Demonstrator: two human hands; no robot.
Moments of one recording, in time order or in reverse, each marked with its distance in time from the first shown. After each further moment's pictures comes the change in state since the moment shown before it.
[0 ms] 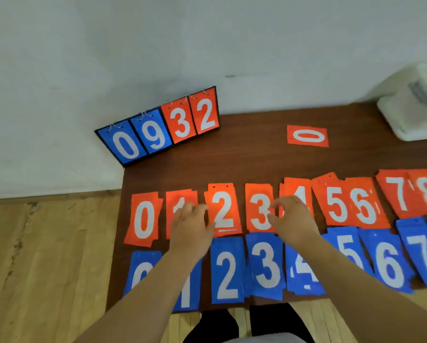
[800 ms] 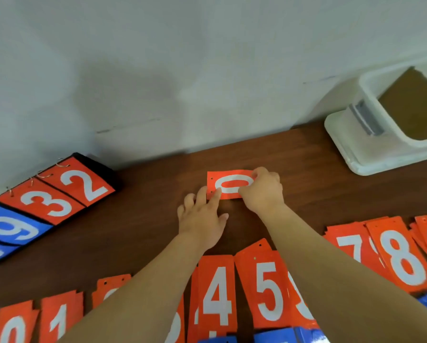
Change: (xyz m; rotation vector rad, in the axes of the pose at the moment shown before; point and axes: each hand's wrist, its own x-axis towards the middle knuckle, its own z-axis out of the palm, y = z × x) left_hand 0.253 0.275 0.117 0.343 -0.238 0.132; right_hand 0.294 0.110 -0.135 0.177 0.028 0.287
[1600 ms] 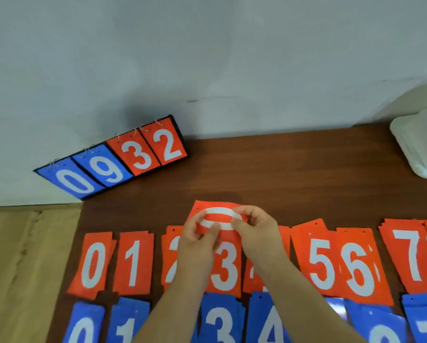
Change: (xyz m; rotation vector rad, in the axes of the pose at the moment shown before) left_hand -0.191 -0.098 -0.004 -1.617 0.286 -0.594; right_hand -0.217 -0.046 0.089 0.627 -0.273 -0.057
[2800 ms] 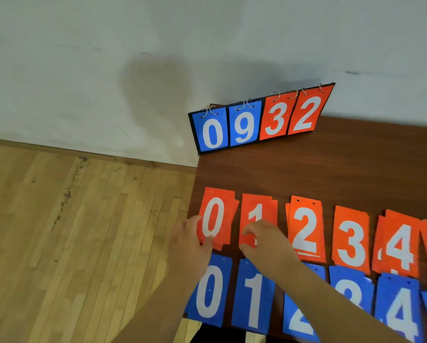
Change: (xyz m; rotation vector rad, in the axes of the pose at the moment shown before) left_hand 0.059 -0.052 -0.359 0.895 0.138 0.236; right_hand -0.093 0.055 0.275 -1.056 -0.376 -0.284
